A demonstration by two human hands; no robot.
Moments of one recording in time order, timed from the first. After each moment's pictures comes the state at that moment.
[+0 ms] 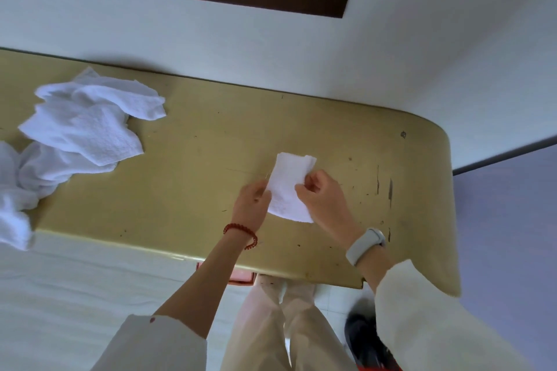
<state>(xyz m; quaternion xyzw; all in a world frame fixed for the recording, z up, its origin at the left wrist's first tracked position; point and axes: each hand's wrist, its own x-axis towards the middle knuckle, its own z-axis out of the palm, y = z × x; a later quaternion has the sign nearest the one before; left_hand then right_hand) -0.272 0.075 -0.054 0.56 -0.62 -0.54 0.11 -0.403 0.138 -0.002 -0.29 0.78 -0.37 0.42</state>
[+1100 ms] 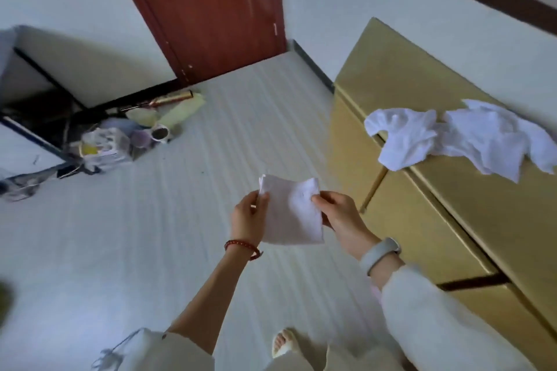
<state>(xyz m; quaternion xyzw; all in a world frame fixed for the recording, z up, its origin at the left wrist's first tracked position) 0.309 0.288 0.075 0.80 -0.31 -0.27 0.44 0.165 0.200 0.077 -0.49 0.50 -0.21 0.69</state>
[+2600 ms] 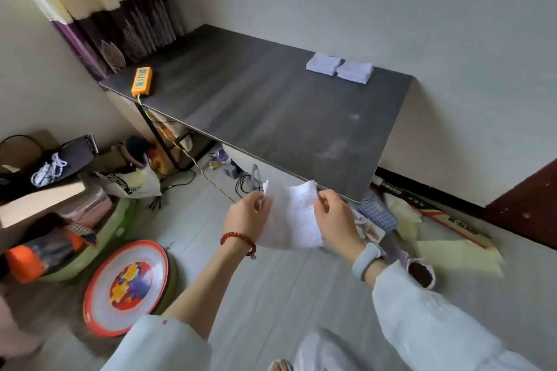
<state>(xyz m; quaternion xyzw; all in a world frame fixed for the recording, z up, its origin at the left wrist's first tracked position) 1.515 0.578 0.106 0.93 0.05 -0.02 0.37 1.488 0.413 0.101 -0.88 0.14 -0.02 0.46</state>
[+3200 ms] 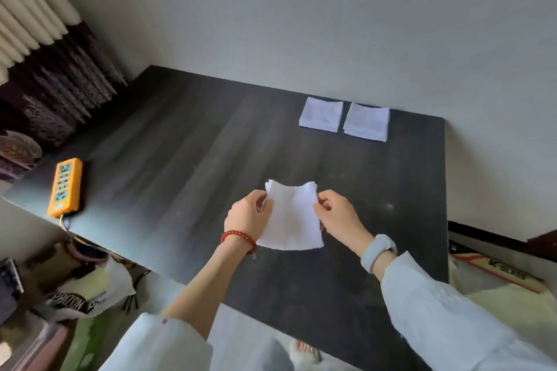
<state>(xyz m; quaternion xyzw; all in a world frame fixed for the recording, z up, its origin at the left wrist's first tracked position) 1.960 0.526 0.101 0.93 -0.01 -0.12 0.34 1.909 0.352 0.085 -0.86 0.19 0.06 0.48</state>
